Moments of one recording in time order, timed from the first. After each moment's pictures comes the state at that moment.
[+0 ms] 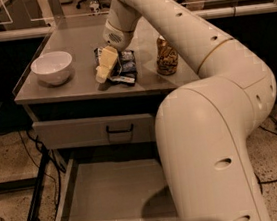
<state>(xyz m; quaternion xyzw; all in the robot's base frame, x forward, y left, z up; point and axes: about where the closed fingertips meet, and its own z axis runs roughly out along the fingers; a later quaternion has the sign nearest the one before) 0.741 0.061 0.843 -0.57 0.79 0.13 0.18</state>
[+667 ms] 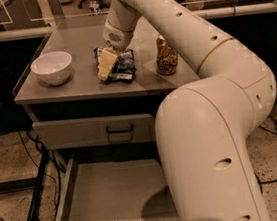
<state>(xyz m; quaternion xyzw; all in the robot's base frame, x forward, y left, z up) 0.741 0.062 0.843 -0.57 0.79 0.13 0.18</state>
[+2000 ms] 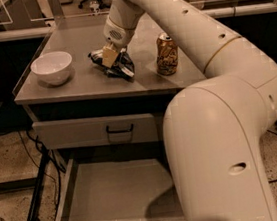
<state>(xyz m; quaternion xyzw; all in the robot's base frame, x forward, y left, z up) 0.740 0.061 0.857 -0.57 0.79 0.13 0.21</state>
